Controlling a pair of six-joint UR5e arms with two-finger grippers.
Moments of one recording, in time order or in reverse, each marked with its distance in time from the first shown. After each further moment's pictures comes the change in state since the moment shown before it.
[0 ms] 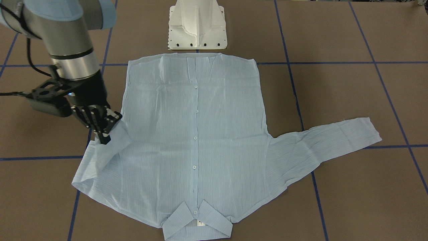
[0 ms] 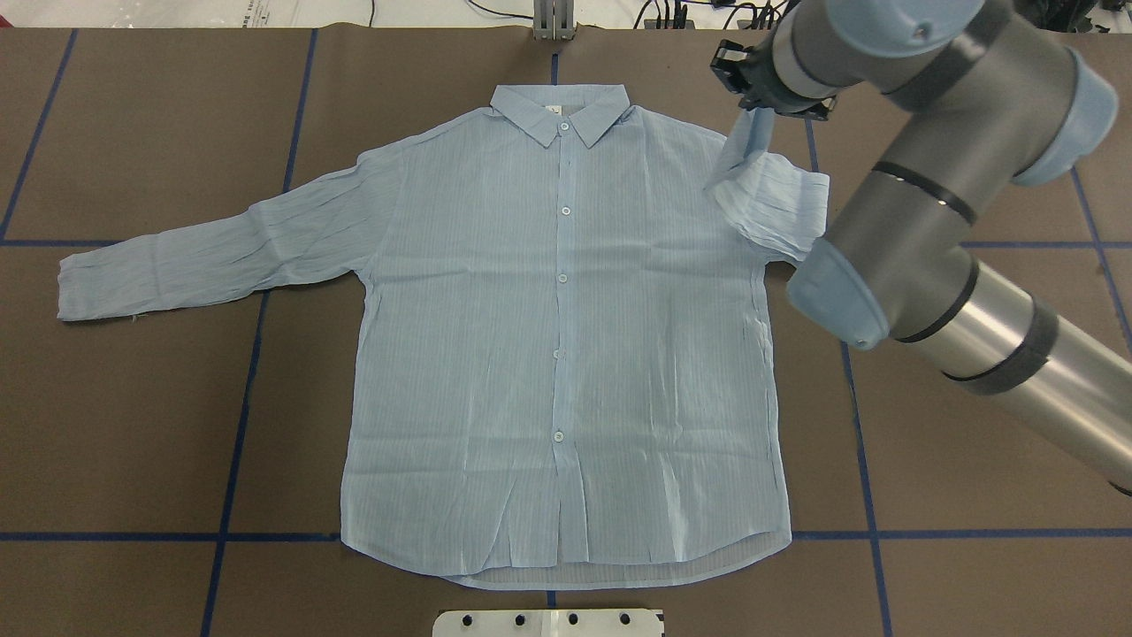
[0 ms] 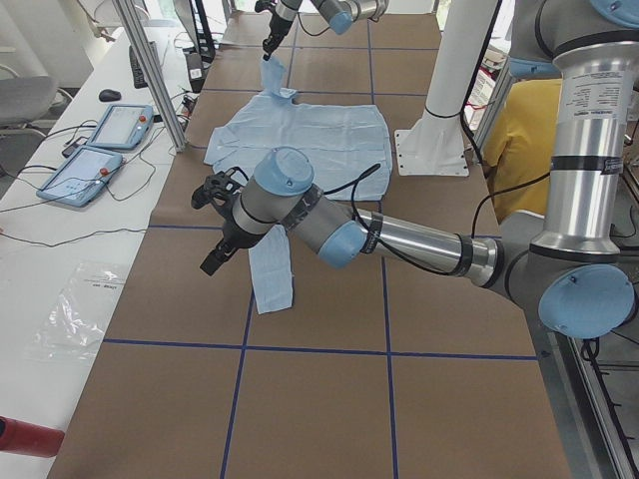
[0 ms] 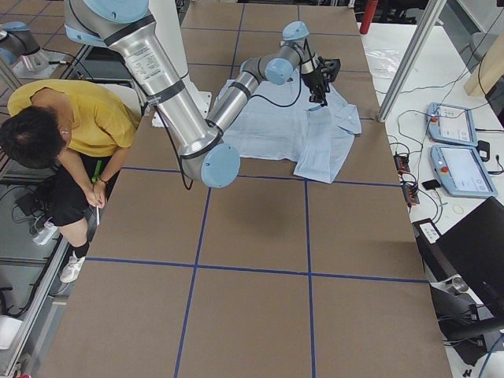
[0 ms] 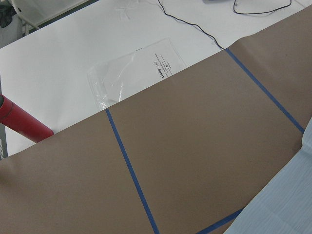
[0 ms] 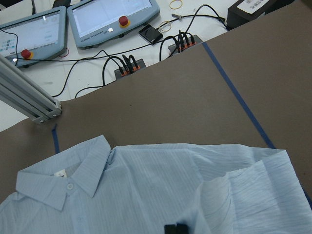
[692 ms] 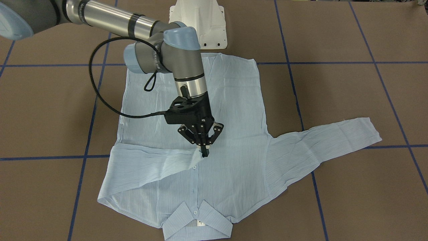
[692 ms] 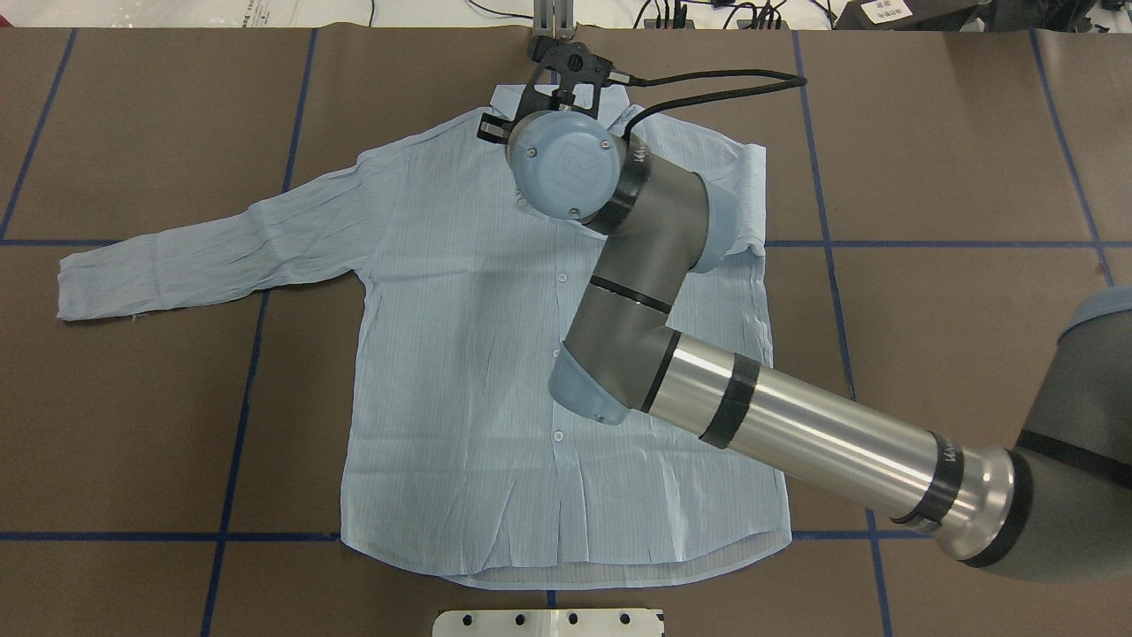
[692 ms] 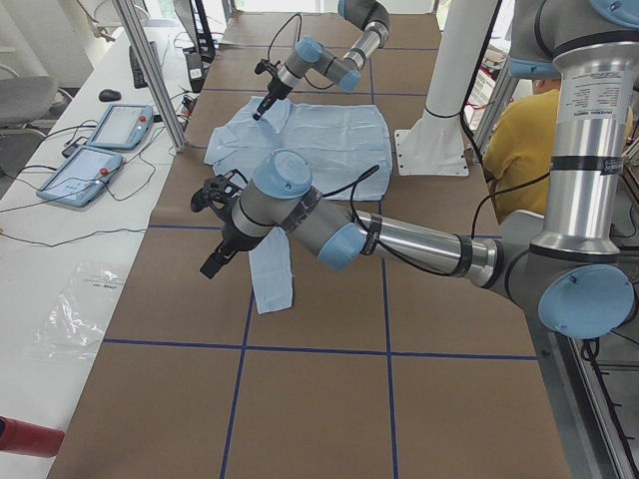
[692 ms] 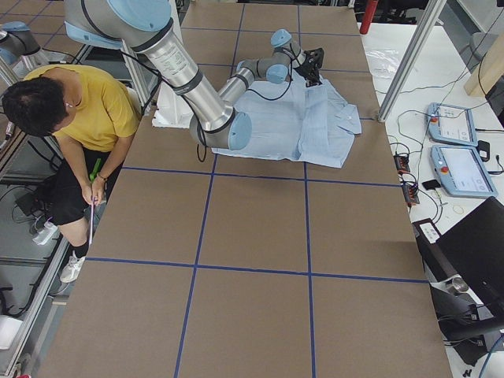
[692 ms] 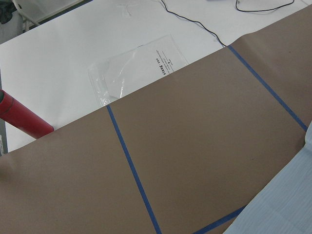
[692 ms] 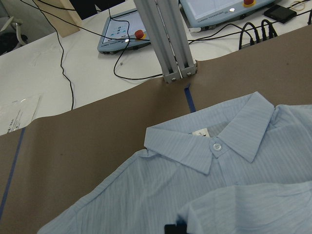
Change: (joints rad) left arm -0.001 0.000 0.008 0.000 0.001 -0.001; right arm -0.246 0.309 -0.514 0.404 -0.312 0.021
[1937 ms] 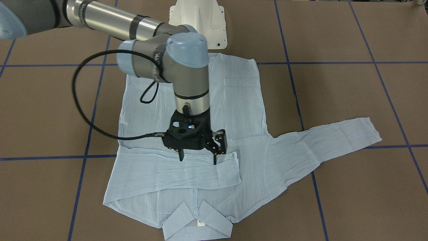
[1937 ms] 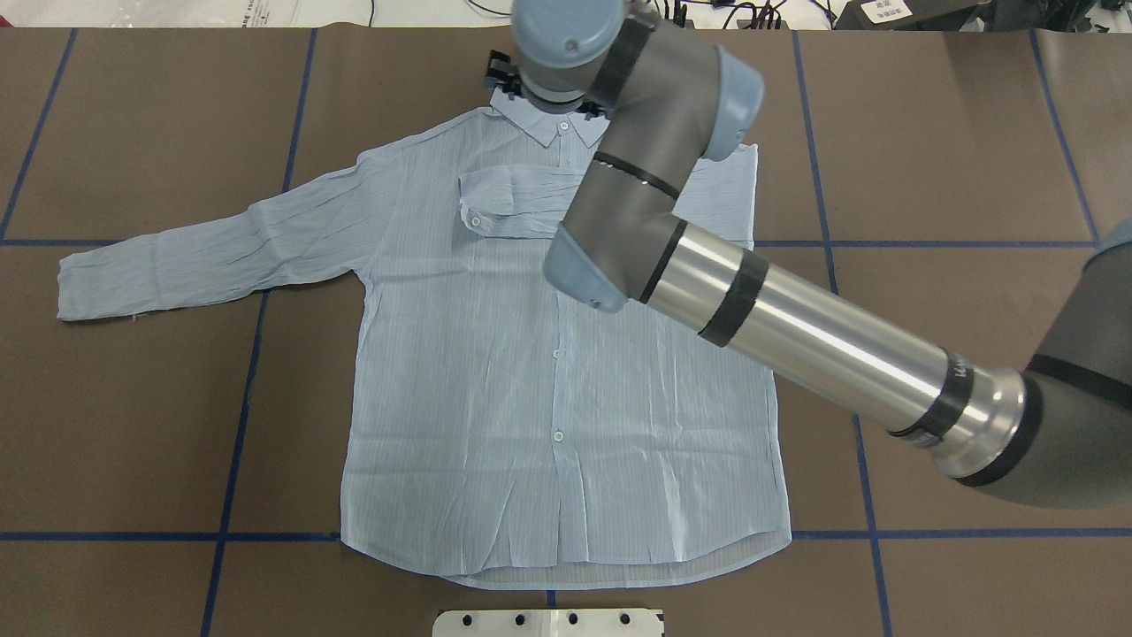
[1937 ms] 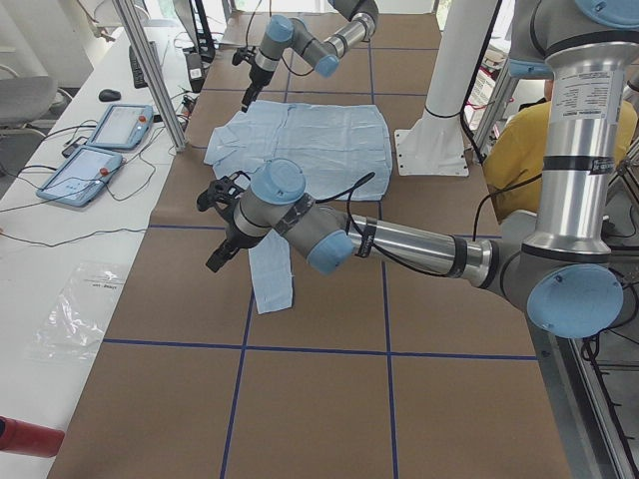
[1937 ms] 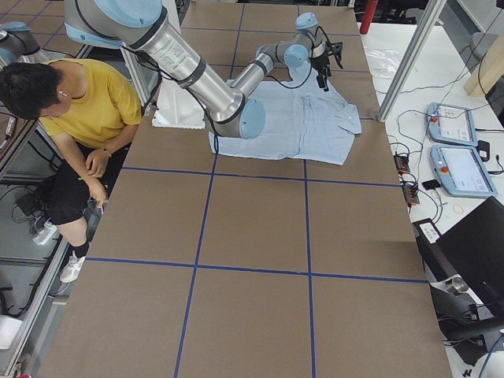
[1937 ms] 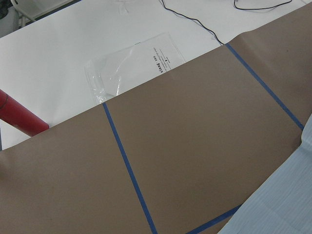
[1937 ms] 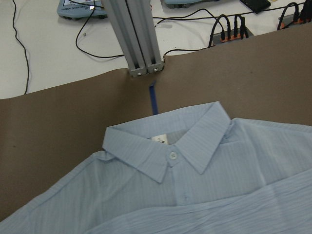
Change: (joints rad) left arm 0.120 -0.002 0.074 -0.166 -0.019 -0.114; right arm 0.203 -0.022 0.101 -0.273 0.362 -0.184
